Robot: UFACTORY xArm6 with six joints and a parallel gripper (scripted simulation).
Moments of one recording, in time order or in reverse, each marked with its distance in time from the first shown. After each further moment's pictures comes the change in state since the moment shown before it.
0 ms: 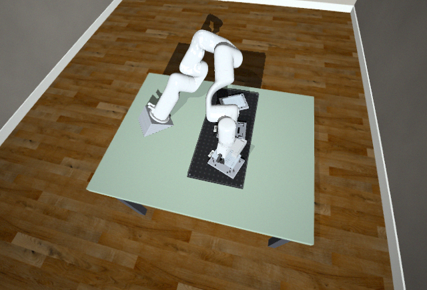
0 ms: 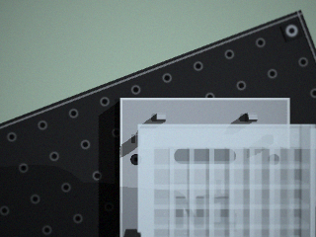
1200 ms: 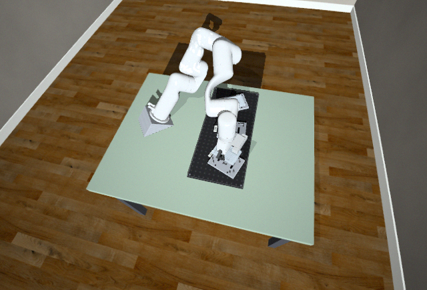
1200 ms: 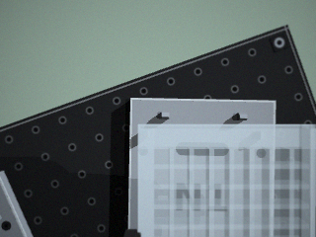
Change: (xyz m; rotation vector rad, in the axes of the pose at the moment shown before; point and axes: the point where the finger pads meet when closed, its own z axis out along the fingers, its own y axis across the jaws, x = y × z) arm -0.001 -0.002 -0.036 0.000 -0.001 -0.019
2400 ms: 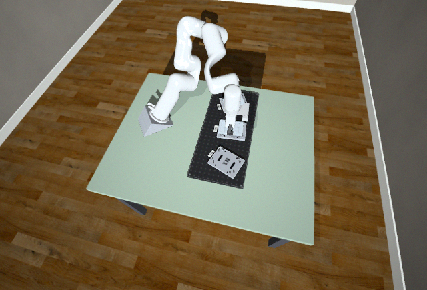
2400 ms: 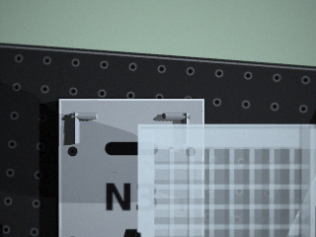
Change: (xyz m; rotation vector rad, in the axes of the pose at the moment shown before) arm -0.056 -0.138 0.001 0.005 0.000 -0.420
